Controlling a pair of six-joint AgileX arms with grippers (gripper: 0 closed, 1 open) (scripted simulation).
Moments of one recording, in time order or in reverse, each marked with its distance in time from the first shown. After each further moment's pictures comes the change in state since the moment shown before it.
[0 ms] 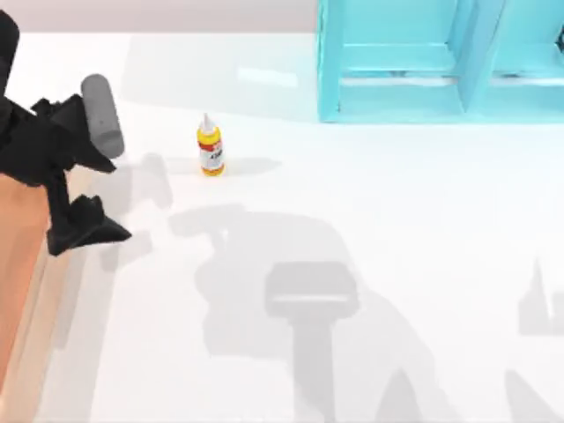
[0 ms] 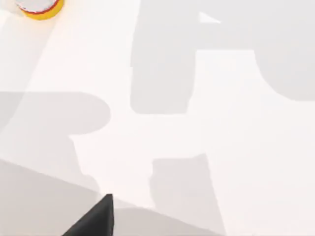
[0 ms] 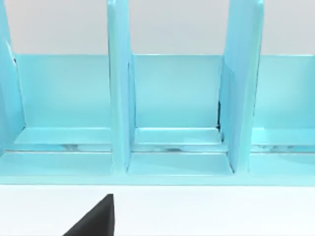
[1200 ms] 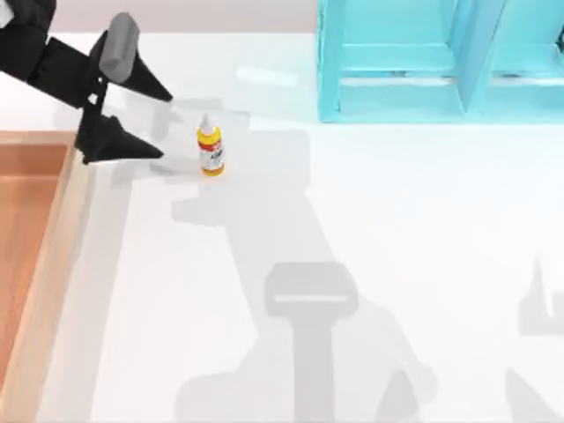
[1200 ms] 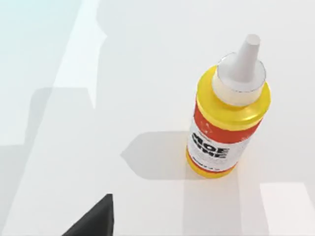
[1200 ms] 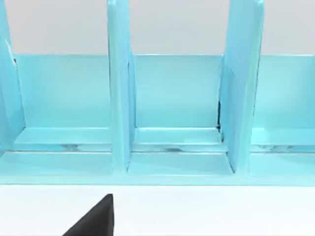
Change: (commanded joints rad) left arm 0.058 0.784 0.987 -0.438 0.375 0.459; right arm 0.000 0.000 0.000 0.000 0.000 0.000
